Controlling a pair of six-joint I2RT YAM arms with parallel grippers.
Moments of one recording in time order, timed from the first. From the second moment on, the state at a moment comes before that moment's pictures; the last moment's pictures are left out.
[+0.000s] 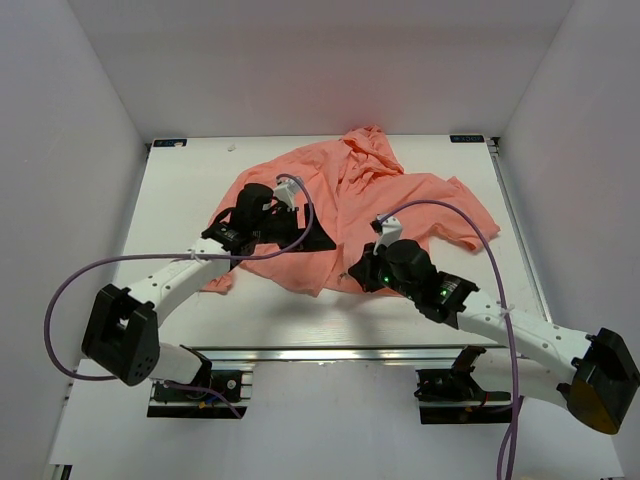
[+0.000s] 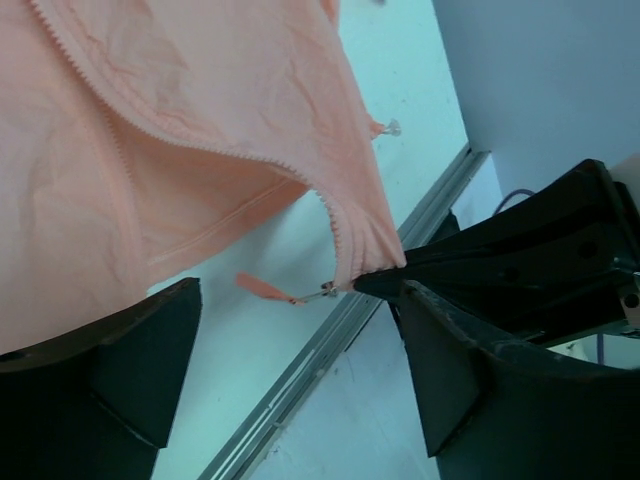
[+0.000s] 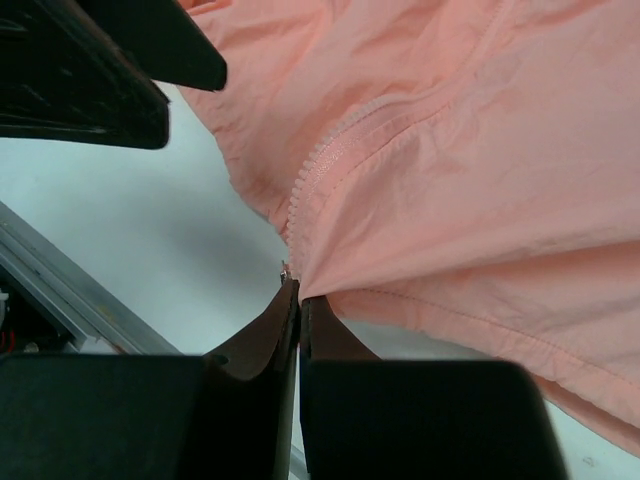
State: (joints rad) left arm -0.54 1.38 0.97 -0.14 0.55 -0.58; right arm 0.90 1.02 0.64 -0.09 0.10 0.46
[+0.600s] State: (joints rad) left arm -0.61 1.56 0.96 0.11 0.72 -0.64; right arm 0.89 0.99 0.62 -0.05 0.08 0.50
